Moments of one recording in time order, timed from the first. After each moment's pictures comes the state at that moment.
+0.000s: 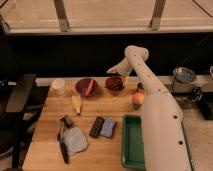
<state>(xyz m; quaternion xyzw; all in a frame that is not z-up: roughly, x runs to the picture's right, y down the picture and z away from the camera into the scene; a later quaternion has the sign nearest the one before) 0.085 -0.058 0.967 -0.13 -0.28 -0.39 0.87</state>
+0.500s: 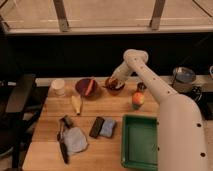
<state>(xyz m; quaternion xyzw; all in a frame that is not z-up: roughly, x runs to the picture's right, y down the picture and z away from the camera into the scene) 0.071 -0.023 0.923 -0.13 -0.30 -0.41 0.85</state>
